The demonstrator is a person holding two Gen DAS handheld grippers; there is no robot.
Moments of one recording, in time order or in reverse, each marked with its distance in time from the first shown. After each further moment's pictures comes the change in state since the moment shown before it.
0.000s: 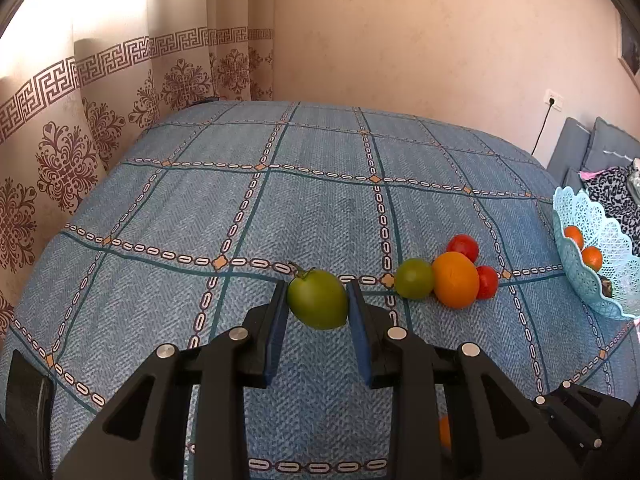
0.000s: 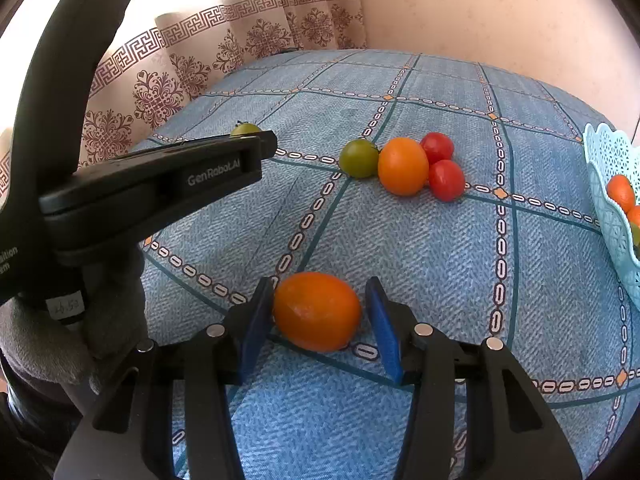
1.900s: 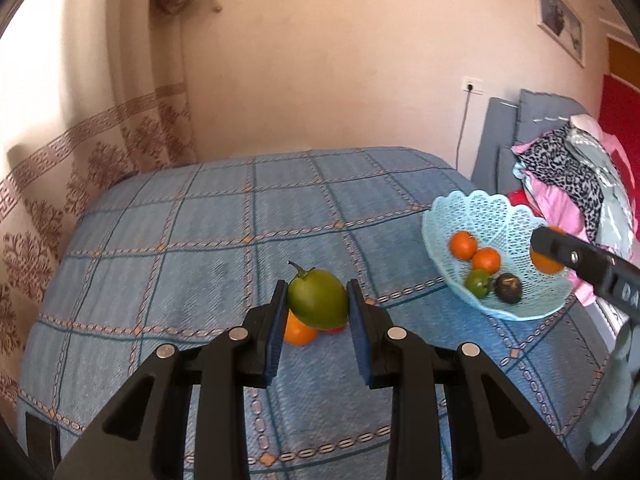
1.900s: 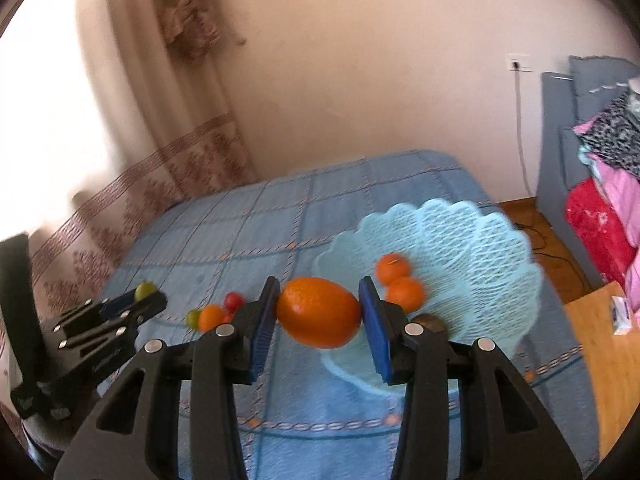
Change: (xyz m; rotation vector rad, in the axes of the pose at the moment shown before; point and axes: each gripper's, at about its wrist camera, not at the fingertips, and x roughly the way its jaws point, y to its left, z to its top) left arm -0.062 -0.112 0.029 0.226 -0.096 -0.177; right arm -0.172 -0.152 0.012 0.350 -0.392 -0.246
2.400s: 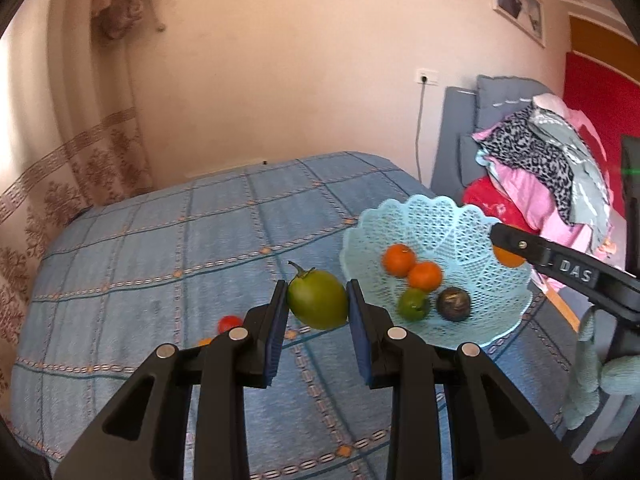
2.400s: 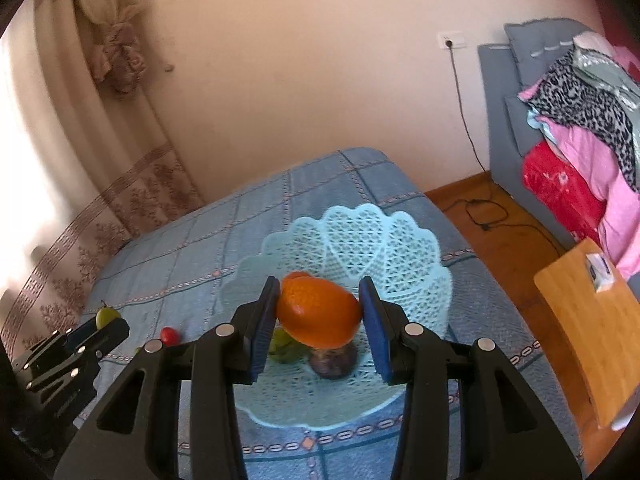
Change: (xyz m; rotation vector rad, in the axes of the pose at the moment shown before) left arm 0.019 -0.068 0.022 0.107 -0.006 -0.112; right arm 0.012 -0.070 0.006 0.165 0.002 -0.131
